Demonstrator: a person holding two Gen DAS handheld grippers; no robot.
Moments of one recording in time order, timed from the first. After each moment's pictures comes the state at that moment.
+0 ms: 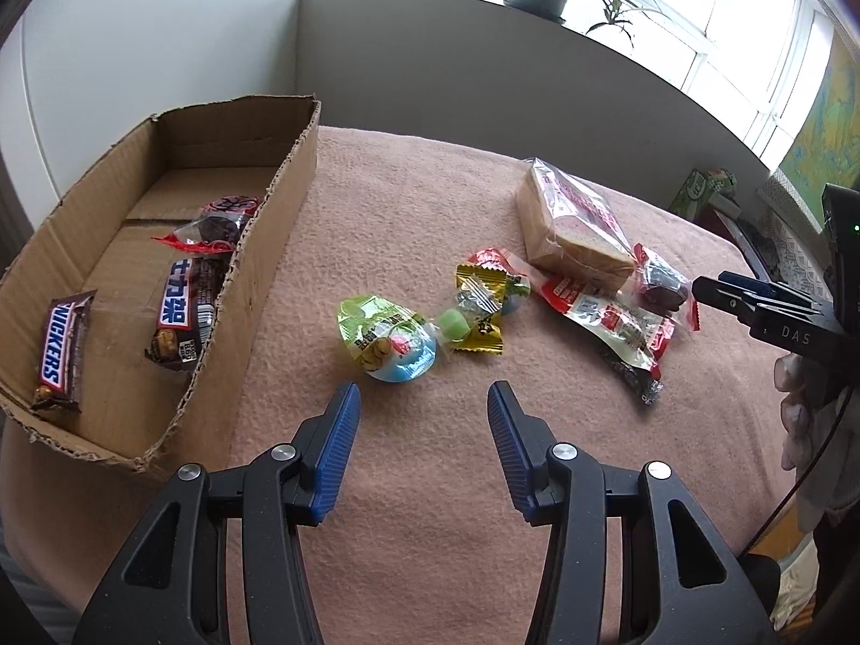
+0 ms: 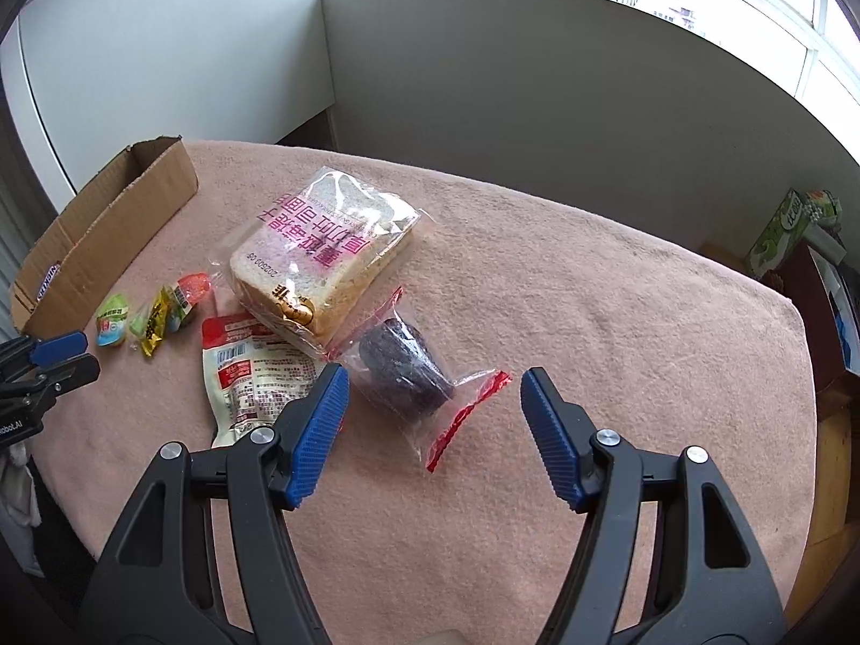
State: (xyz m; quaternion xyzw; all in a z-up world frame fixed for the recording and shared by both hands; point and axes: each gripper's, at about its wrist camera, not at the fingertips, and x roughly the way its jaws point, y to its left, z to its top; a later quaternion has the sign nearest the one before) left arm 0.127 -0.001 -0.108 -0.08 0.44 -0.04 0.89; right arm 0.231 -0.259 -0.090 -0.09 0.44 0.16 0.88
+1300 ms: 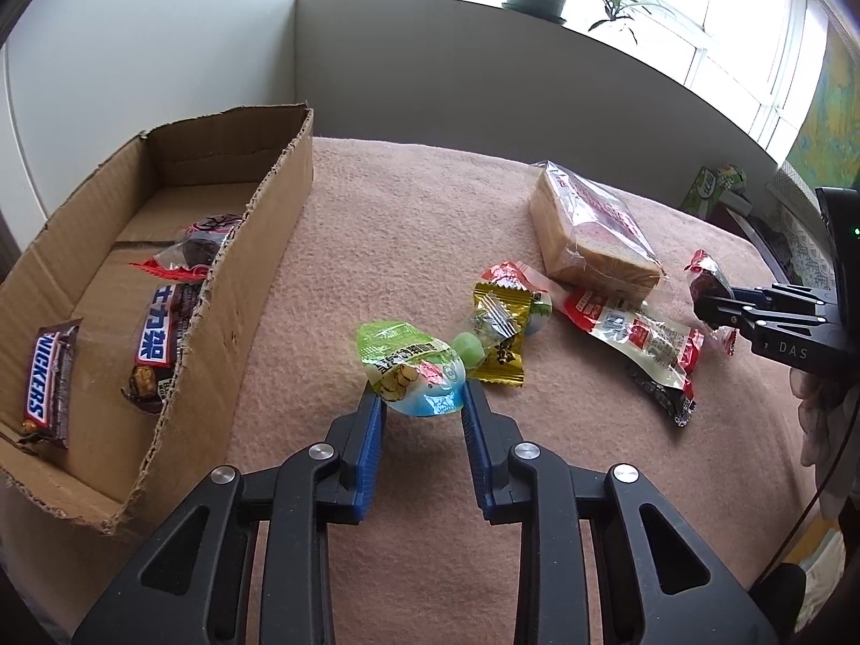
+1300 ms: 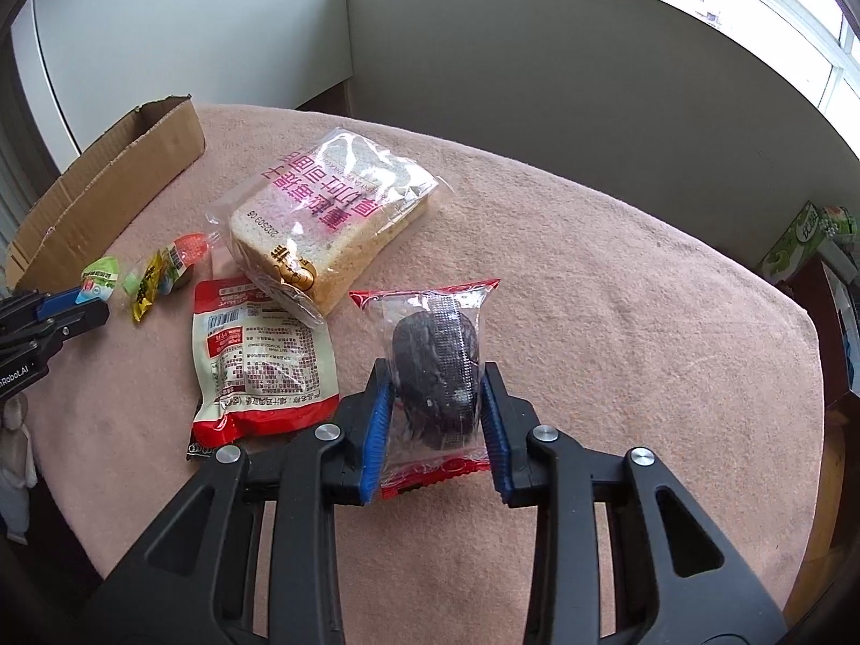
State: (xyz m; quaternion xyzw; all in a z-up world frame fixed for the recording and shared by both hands) left arm 0.148 -0.010 -0.121 -0.06 0.42 -0.03 0.90; right arm 0.223 -0.266 -0.098 -0.11 0.46 0.17 0.87
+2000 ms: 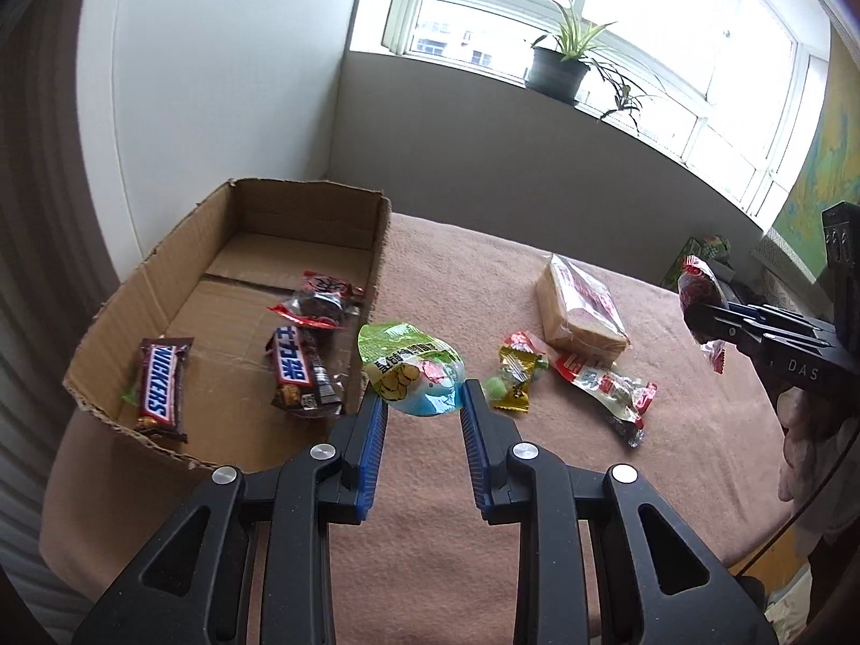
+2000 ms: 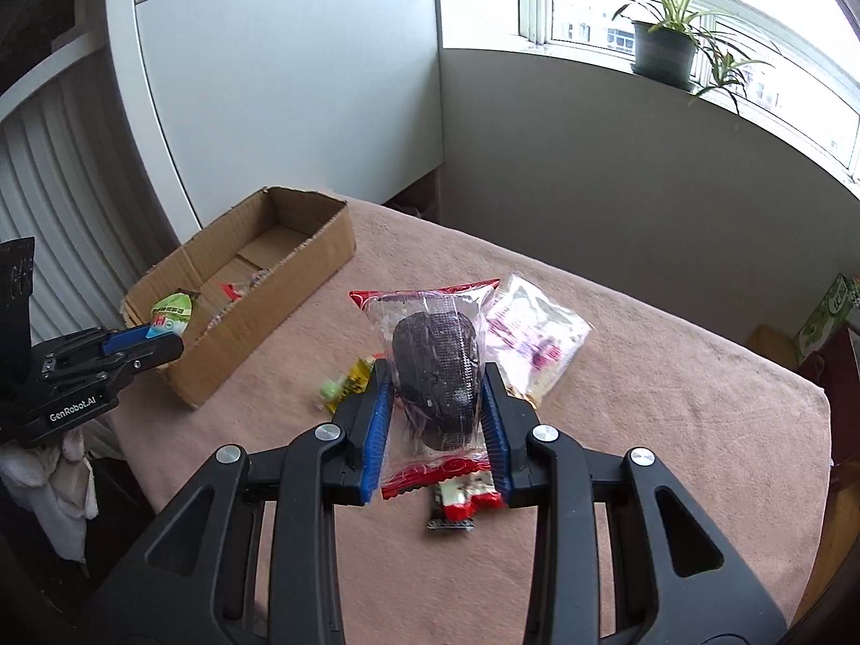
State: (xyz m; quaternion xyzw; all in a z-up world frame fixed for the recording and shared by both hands) left arm 0.092 0.053 -0.060 -0.11 0.36 -0.02 0.93; right arm 0.176 -0.164 -0.011 -0.09 0.37 0.26 0.89
